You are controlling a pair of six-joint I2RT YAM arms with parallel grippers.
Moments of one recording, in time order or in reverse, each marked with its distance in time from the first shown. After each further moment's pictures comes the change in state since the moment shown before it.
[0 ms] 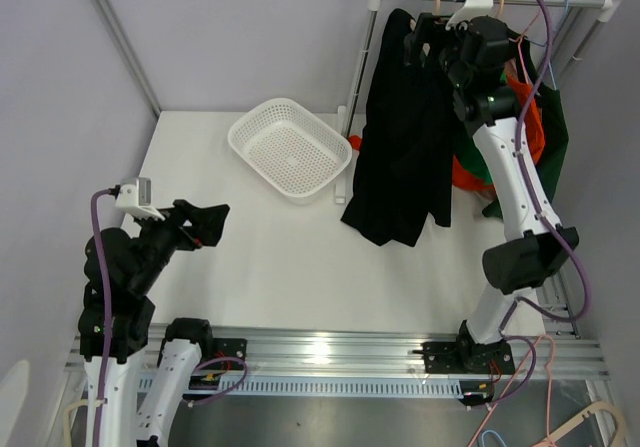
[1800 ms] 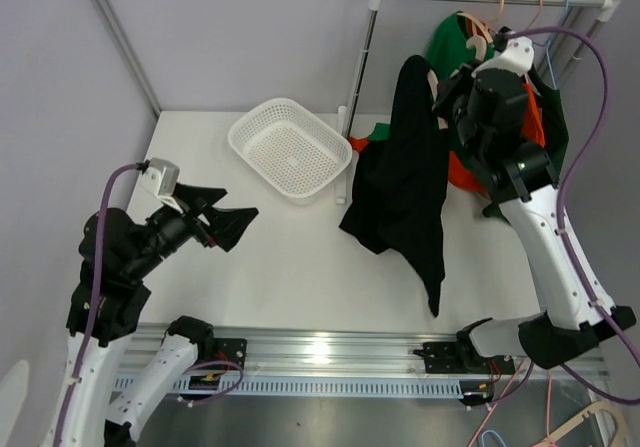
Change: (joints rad) left arm -0.209 0.110 0.100 0.099 0.160 0.093; right arm 0.193 -0.371 -0.239 -0.214 0.416 0.309
